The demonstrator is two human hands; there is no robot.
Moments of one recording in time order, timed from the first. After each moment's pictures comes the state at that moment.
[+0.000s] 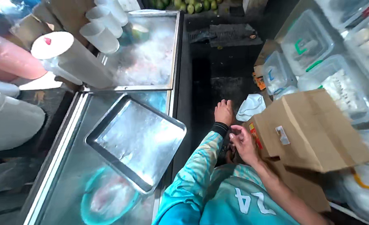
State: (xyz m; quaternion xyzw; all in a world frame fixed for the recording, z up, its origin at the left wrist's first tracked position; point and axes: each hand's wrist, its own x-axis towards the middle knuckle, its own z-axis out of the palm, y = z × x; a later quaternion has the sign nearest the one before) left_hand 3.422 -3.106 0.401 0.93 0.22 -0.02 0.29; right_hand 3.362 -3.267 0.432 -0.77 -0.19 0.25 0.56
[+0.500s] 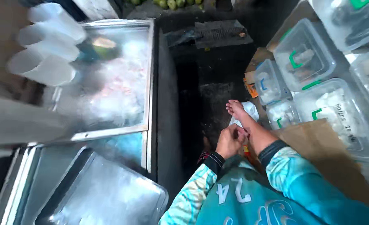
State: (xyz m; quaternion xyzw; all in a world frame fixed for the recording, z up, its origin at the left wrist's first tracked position) left_hand 3.569 -3.071 0.416 0.77 0.12 -0.06 0.62; right_hand 3.755 -3.111 0.320 -0.70 0.17 0.37 0.59
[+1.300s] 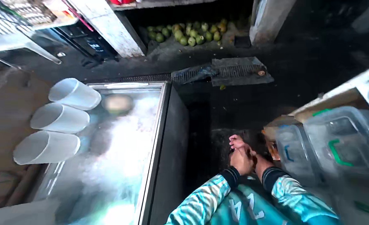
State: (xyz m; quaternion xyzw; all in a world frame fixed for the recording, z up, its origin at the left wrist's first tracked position) left_hand 3.983 -2.884 0.400 0.82 0.22 -0.17 0.50; right_hand 4.065 -2.926 0.306 -0.81 -0.04 0.46 0.36
